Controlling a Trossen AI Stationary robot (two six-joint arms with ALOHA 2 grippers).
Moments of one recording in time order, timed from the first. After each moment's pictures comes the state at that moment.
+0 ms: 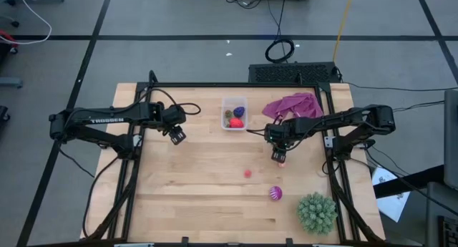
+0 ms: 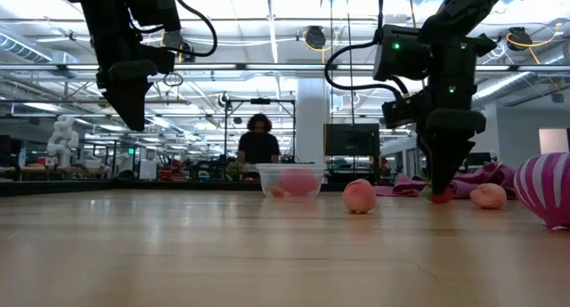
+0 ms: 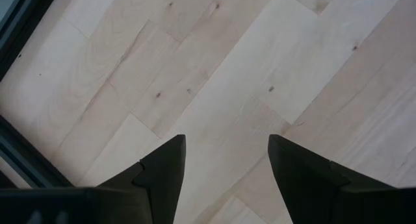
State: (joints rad) left arm 0.24 1.16 0.84 -0.96 -0.26 -0.37; right arm -0.11 1.49 0.75 -0.65 0.03 0.25
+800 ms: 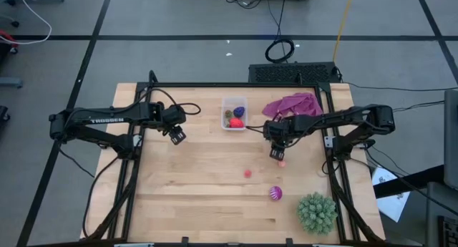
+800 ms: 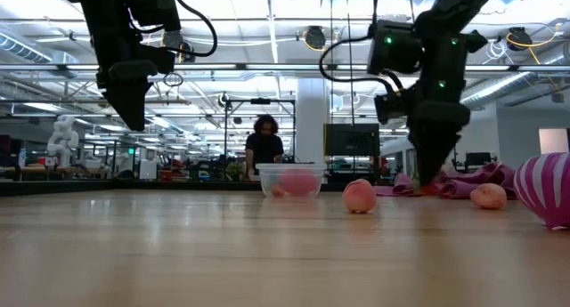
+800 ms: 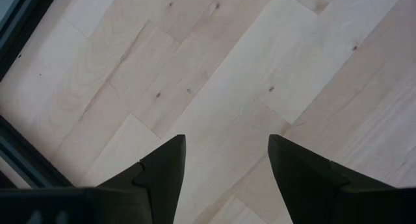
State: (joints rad) left arm 0.24 1.16 0.84 -0.96 -0.26 -0.37; right arm -0.14 1.49 0.79 -0.65 0.03 0.23
